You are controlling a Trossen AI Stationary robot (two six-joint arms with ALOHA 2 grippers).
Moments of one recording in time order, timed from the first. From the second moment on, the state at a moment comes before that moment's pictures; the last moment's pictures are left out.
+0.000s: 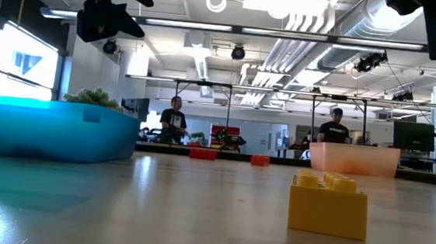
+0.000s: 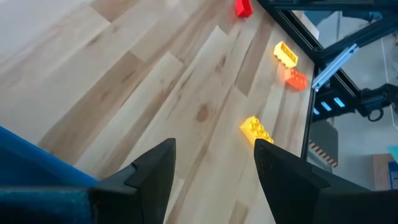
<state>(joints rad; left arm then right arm) -0.09 1.12 0.81 -0.39 -0.12 -0.83 0.55 1.39 1.19 -1.26 0.16 1.64</state>
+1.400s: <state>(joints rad) -0.03 1.12 0.81 -0.28 -0.11 -0.80 0.88 1.40 0.88 -0.81 -0.06 2.30</state>
